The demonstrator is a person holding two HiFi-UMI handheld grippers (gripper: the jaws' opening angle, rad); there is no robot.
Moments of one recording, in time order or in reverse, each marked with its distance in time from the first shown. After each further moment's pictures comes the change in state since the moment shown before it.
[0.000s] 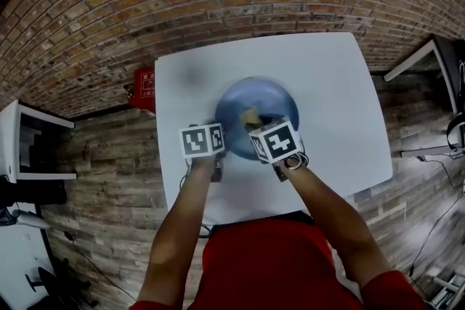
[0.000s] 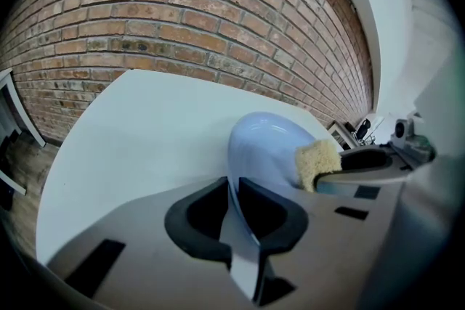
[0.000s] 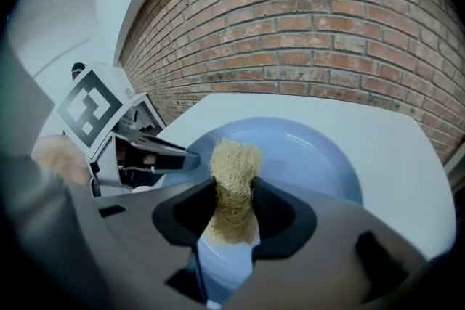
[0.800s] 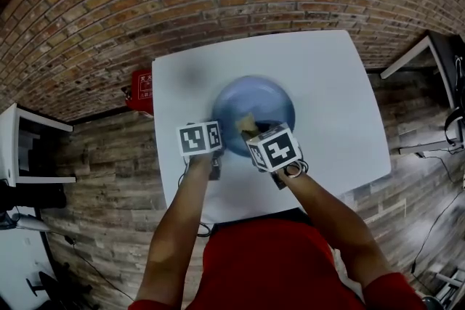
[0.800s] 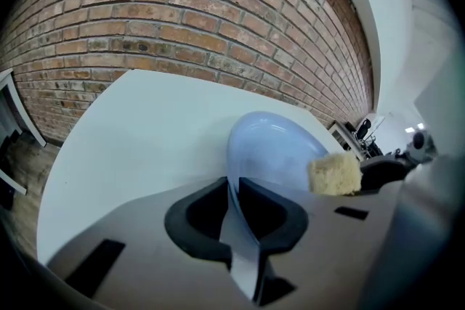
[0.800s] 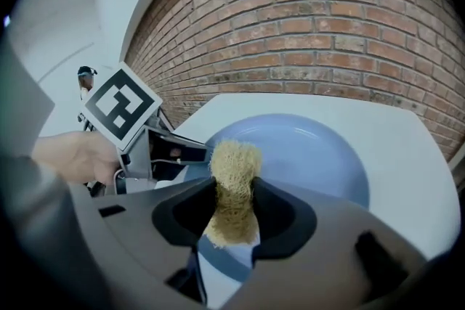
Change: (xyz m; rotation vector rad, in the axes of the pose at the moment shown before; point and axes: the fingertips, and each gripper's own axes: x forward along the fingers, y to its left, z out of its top) left arm -0.002 0.000 -0.003 -0.001 -0.001 0.005; right arm -0.019 0.025 -0.015 0.016 -0.006 0.043
